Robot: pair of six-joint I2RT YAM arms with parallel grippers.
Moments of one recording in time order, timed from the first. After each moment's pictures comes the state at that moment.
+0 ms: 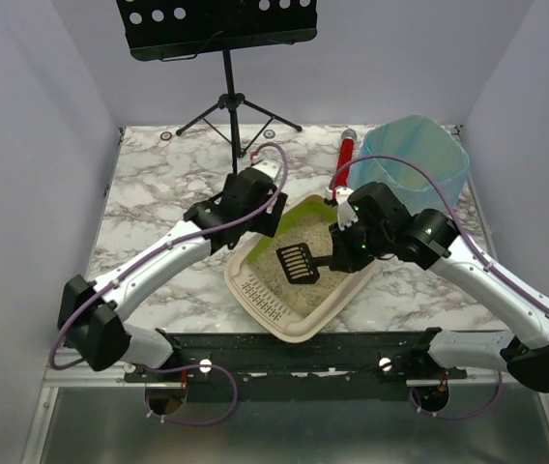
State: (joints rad) left arm -0.73 1.43 1.23 -0.54 -0.30 -0.10; right arm 0.81 1.18 1.27 -1.00 -0.07 0.23
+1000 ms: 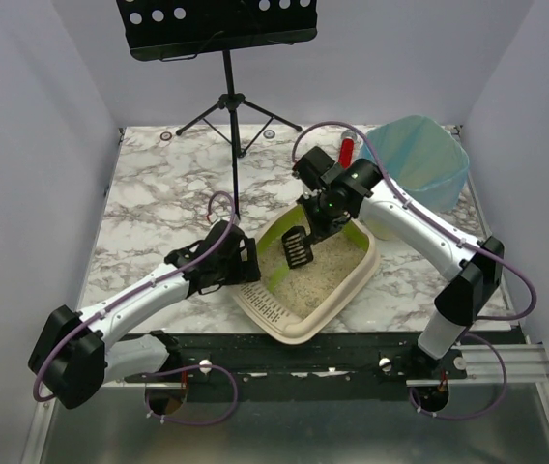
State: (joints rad) left arm -0.68 1.14 0.68 -0.49 -0.08 -0.72; right arm 0.79 1.71 1.72 -1.20 0.02 0.30
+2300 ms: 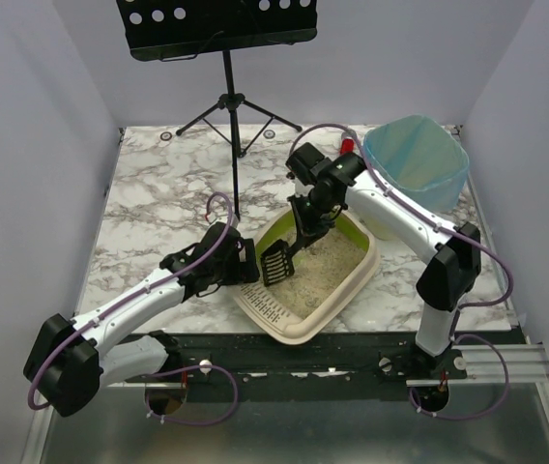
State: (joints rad) left arm -0.68 1.08 0.65 -0.46 -0.07 -0.69; right arm 0.75 1.86 1.80 -1.22 -0.20 0.39
